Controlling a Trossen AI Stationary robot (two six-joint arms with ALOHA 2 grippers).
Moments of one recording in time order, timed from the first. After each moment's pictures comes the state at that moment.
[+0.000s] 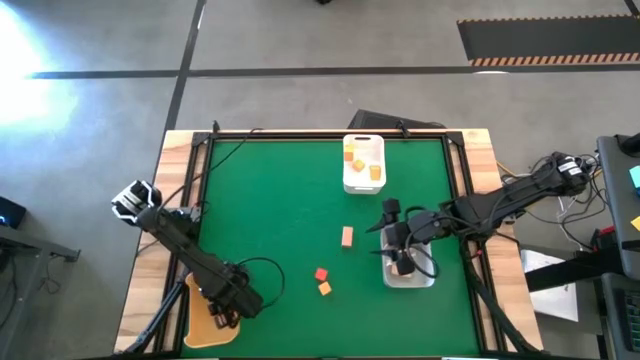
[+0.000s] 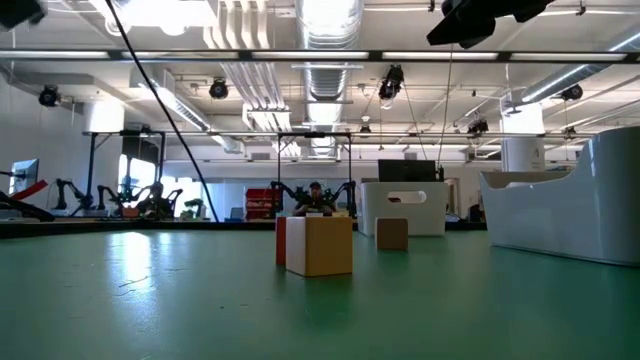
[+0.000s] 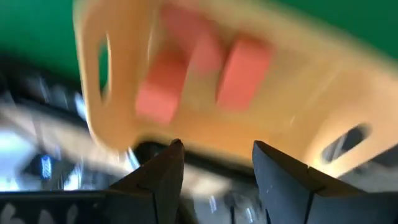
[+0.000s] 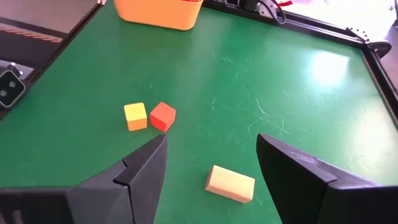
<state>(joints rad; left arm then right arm) -0.69 1.65 1.30 -1.40 0.39 -1.14 0.34 1.16 0.85 -0.27 0.18 -0.05</state>
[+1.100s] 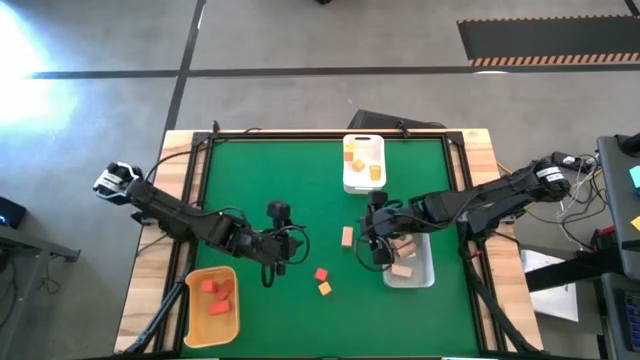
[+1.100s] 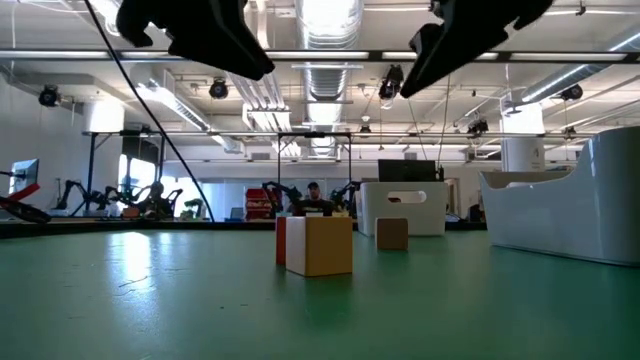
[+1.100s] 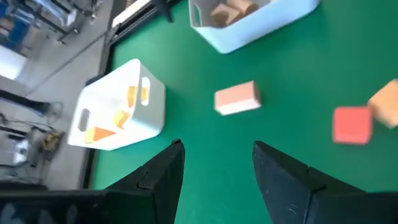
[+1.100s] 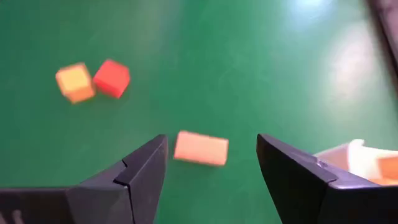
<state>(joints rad) -0.40 1.39 0.99 -0.31 -0.61 0.19 0.22 1.40 1.06 -0.52 0.21 0.02</state>
